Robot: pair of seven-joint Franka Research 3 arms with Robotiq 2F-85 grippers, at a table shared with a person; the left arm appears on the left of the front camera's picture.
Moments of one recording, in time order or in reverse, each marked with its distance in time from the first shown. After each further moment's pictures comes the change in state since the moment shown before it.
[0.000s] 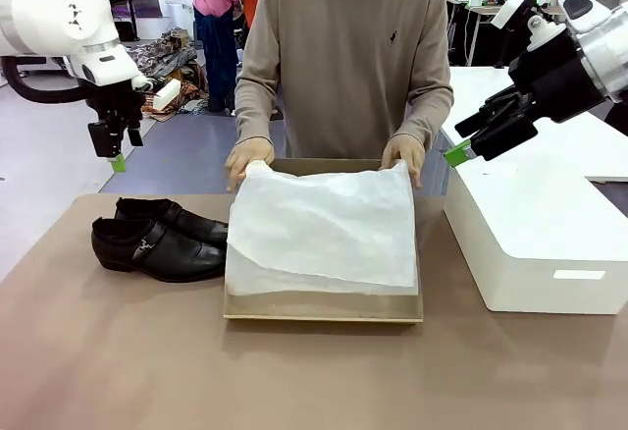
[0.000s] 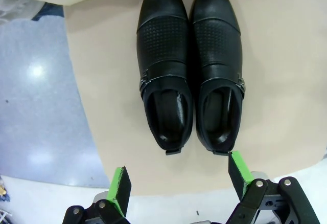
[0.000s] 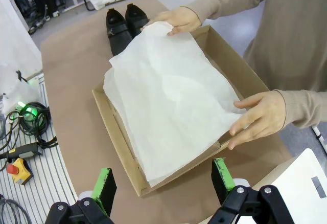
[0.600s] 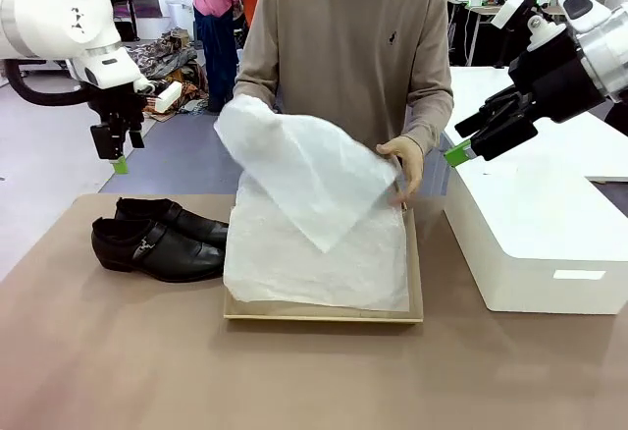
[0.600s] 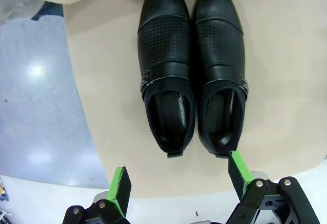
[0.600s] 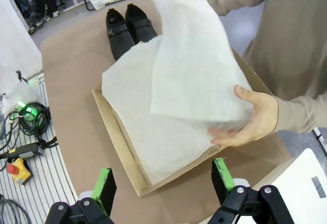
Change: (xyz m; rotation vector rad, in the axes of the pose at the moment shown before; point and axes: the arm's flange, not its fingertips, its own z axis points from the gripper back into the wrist) left arm 0.000 0.004 -0.009 -0.001 0.000 0.008; right arm 0.000 0.000 0.000 0.000 0.000 0.000
